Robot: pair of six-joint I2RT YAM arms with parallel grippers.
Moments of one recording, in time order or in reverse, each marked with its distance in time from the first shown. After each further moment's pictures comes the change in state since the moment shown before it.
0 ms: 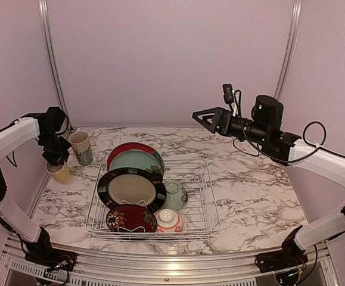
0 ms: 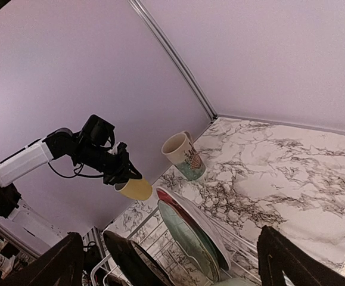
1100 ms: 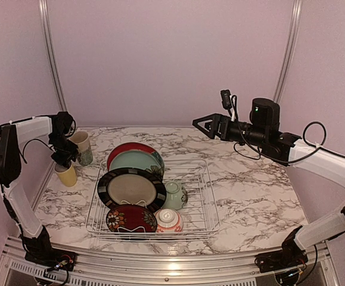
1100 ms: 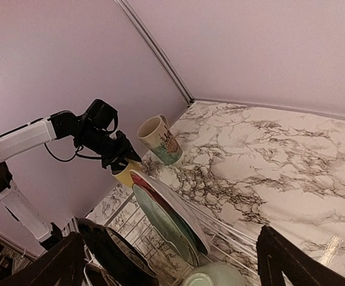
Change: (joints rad) left arm 0.038 0.298 0.114 0.080 0.047 -0.040; right arm 0.000 -0.002 -0.003 -0.108 0.053 -0.060
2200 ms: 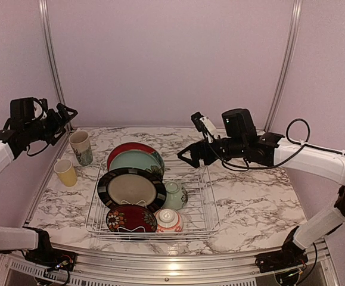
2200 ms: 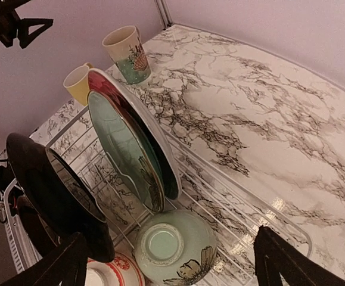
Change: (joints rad) left arm -0.006 -0.707 -0.327 0.549 0.407 0.336; right arm 0.164 0.113 0.076 -0.304 0.175 -0.317
